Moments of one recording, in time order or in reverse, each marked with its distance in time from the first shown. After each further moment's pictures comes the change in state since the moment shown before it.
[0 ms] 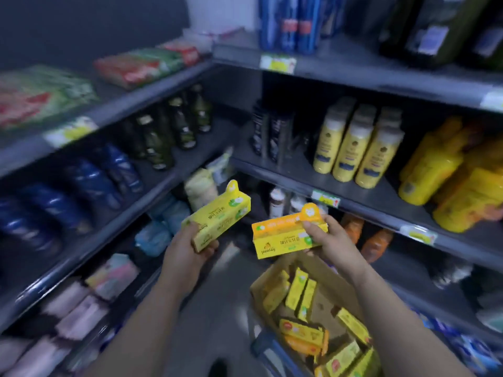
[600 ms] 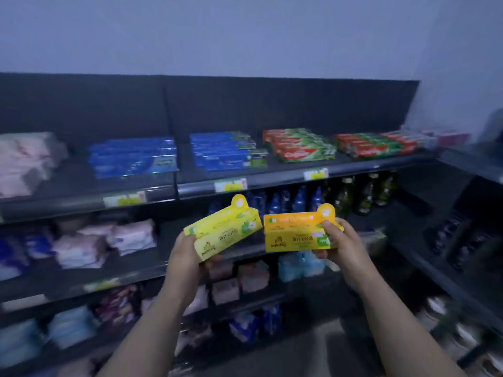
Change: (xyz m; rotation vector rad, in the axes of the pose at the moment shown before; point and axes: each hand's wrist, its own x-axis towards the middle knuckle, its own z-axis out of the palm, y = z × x) left_hand -0.169 0.133 -0.282 -0.168 0.586 0.470; right_hand -0.083 -0.105 0.323 0.001 -0.552 -0.253
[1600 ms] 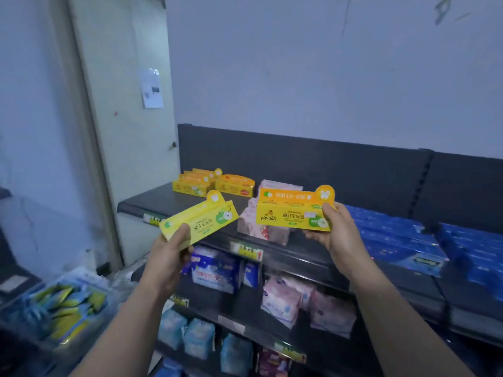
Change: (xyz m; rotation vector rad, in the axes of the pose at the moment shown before) left_hand 0.075 0.222 -0.426 -0.138 0.601 0.448; right_hand 0.021 -0.075 0.556 0.190 -0.682 -0.094
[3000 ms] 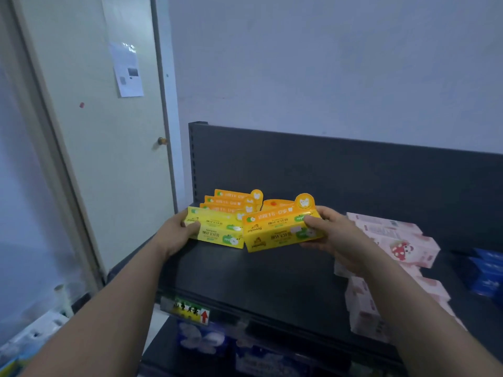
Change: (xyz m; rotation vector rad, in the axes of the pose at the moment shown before) left_hand 0.413 0.005 -0.071 0.839 -0.382 0.031; right_hand 0.227 0.095 0.213 -0.198 -0.186 0.222
